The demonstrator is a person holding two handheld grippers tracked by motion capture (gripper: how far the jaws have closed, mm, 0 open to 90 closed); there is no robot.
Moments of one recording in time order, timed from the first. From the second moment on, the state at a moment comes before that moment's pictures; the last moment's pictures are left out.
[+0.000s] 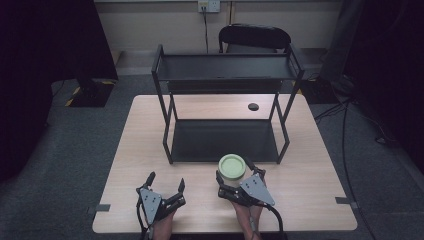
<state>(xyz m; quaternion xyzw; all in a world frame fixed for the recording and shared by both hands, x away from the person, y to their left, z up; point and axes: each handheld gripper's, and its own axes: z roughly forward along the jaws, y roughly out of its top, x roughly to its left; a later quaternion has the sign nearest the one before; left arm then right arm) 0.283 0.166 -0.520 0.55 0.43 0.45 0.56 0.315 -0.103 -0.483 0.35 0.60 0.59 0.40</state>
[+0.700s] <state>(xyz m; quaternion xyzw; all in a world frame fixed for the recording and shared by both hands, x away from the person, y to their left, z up) 0.283 0.166 -0.520 0.55 0.43 0.45 0.56 0.320 -0.103 -0.495 0.36 0.61 0.59 0.38</state>
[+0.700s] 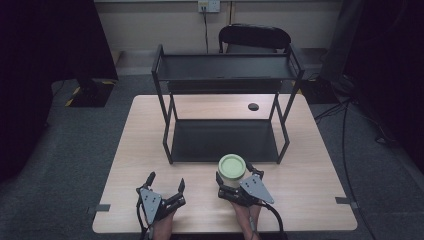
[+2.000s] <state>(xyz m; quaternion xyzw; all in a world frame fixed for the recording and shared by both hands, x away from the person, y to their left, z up) 0.283 0.166 -0.521 0.55 0.43 0.45 0.56 0.321 -0.100 -0.513 0.37 0.60 0.60 0.38</state>
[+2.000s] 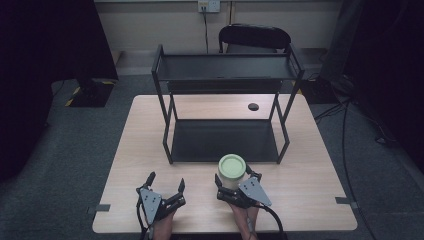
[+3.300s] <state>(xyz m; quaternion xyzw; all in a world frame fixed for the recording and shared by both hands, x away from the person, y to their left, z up) 0.283 0.166 -0.520 0.54 0.43 0.45 0.56 0.323 -0.101 -0.511 0.38 0.62 0.59 0.36</state>
